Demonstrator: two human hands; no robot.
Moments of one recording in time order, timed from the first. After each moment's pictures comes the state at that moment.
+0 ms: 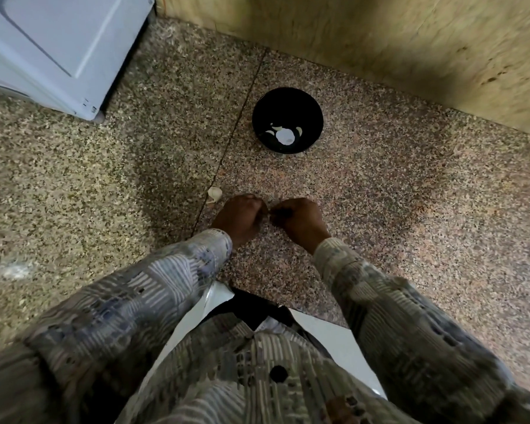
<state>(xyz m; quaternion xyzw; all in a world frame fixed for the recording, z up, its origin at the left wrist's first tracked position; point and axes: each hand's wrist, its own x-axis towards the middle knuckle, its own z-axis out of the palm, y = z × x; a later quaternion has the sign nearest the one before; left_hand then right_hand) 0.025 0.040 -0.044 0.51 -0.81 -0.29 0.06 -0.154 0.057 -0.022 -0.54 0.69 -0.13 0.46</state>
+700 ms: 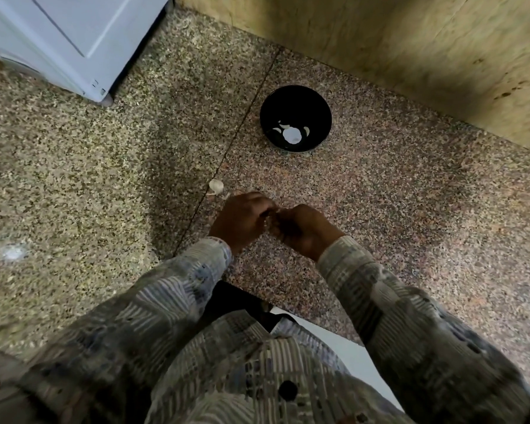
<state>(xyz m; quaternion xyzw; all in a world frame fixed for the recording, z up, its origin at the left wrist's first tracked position) 0.017 0.061 -0.044 0.51 -0.78 -0.26 0.25 -0.152 0.057 -0.016 -0.02 0.61 -0.26 0.75</state>
